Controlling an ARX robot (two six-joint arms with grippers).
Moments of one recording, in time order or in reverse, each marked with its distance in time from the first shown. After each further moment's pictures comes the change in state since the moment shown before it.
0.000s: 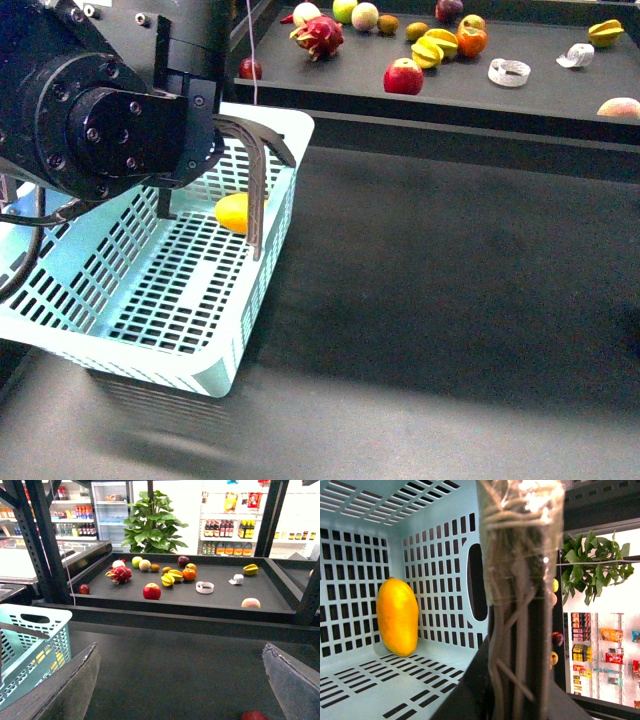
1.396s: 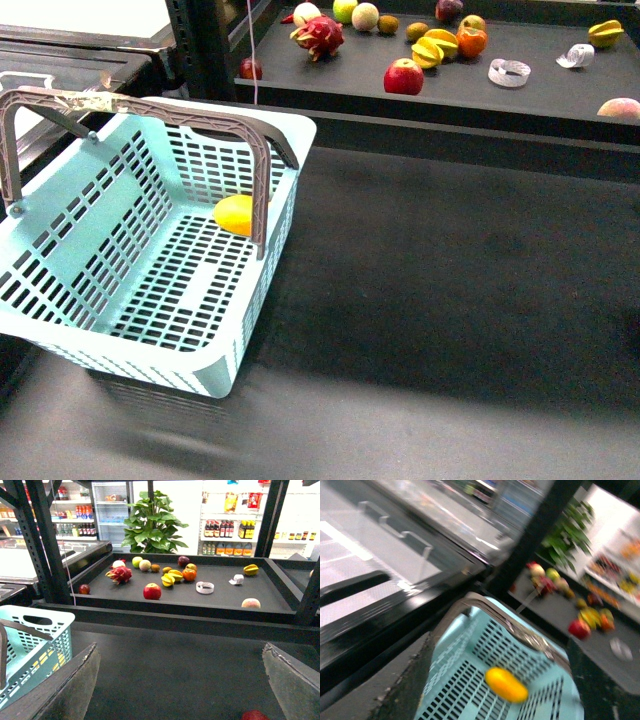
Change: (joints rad) left arm 0.362 -0.669 -0.981 0.769 0.420 1.153; right arm 0.000 0.000 0.000 0.000 0.000 0.000
